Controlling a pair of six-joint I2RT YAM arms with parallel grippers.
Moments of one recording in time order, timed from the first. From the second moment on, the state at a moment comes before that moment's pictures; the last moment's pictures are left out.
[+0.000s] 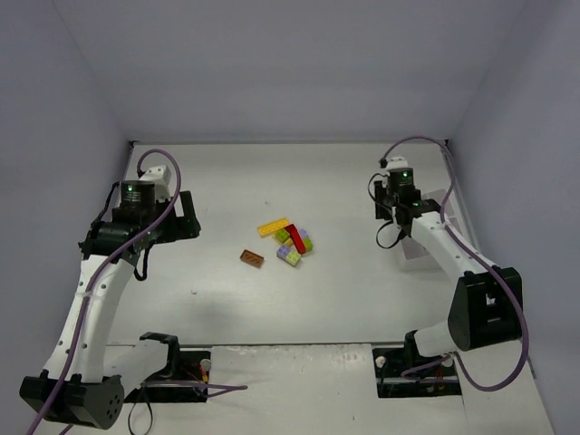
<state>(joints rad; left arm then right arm) -0.13 1.02 1.19 -0.95 0.03 -0.26 0.24 1.42 0.99 -0.30 0.17 0.00</state>
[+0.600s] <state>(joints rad) -0.13 1.02 1.19 -0.95 0.03 -0.26 0.06 1.44 0.96 -0.34 0.22 0.14</state>
